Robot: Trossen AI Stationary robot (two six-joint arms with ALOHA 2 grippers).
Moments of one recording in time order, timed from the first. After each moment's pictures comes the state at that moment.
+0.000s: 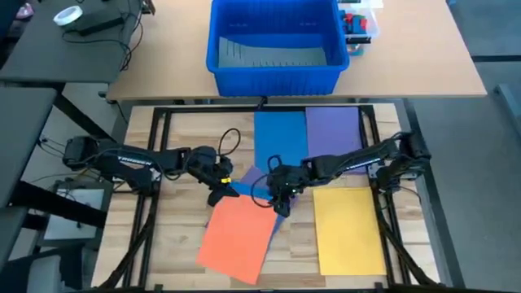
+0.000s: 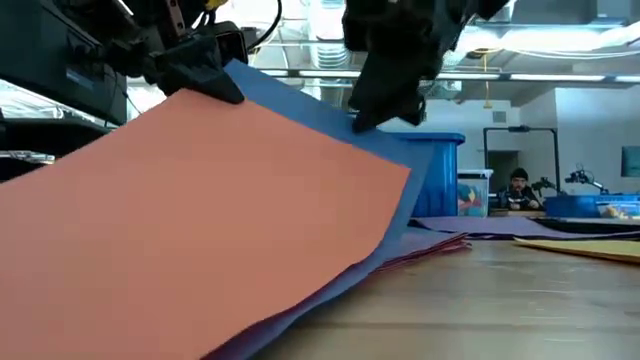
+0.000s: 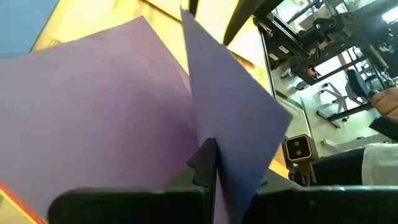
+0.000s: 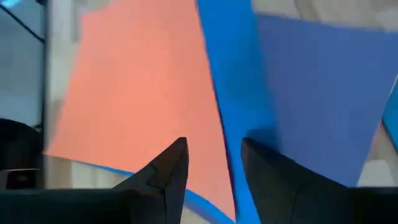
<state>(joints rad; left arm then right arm) 0.06 1.24 0.61 0.13 0.43 -0.49 0.13 1.71 1.17 -0.36 -0.10 0.44</state>
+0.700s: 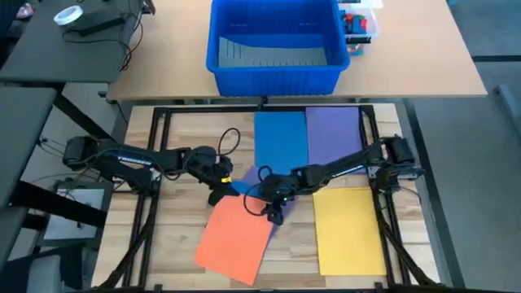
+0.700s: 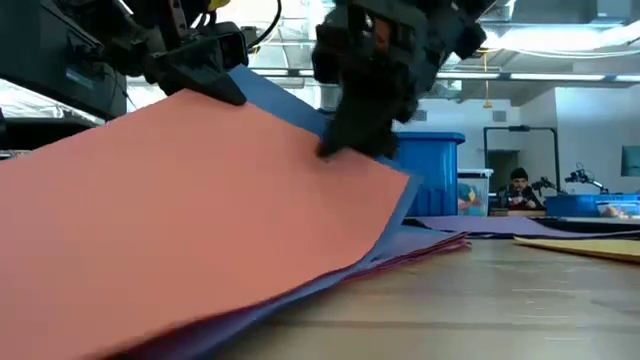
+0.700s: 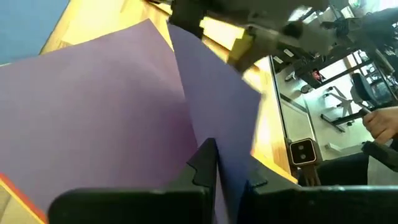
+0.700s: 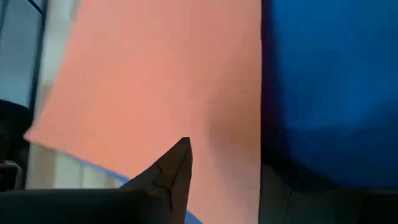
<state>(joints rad) 0.06 1.24 0.61 0.13 0.41 -0.50 0.13 1.86 1.17 -0.13 -0.17 0.38</state>
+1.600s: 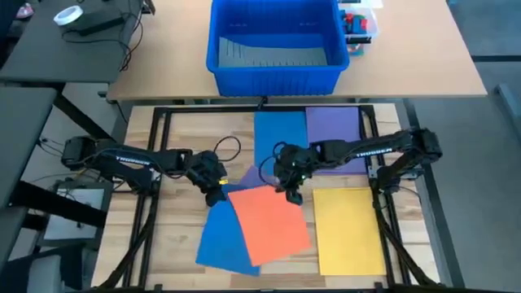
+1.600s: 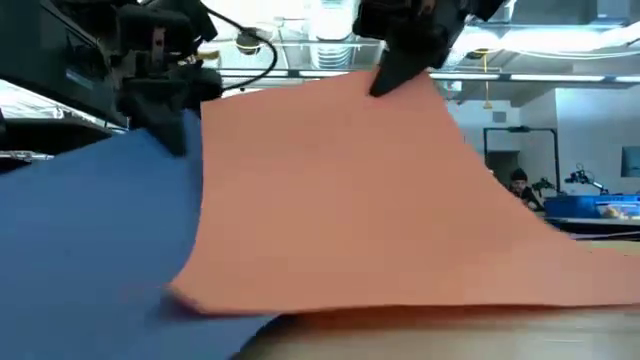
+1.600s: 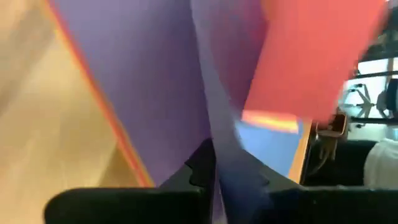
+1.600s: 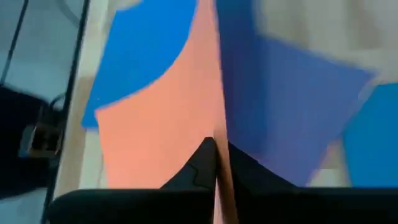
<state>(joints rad) 0.01 1.22 0.61 -0.27 0.43 -0.74 -0.06 1.56 1.17 -0.43 -0.27 0.18</state>
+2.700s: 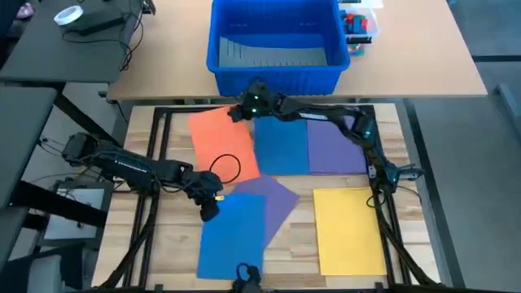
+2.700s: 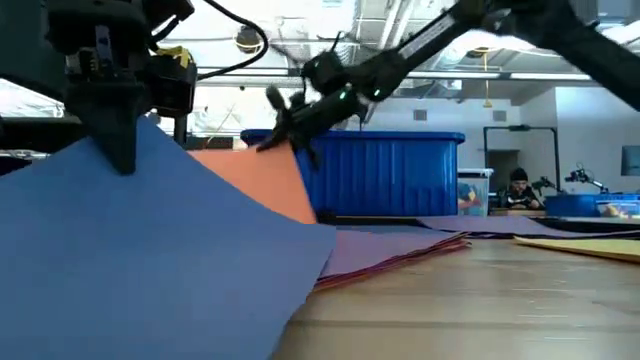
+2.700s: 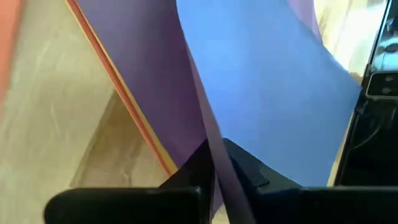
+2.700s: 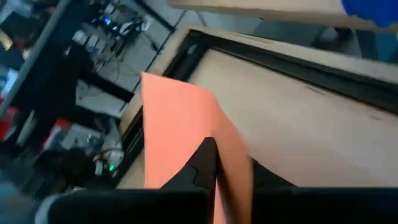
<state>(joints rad) -0.18 1.23 0.61 -0.32 0.22 -0.79 -0.47 2.30 1.84 0.03 -0.23 0.78</state>
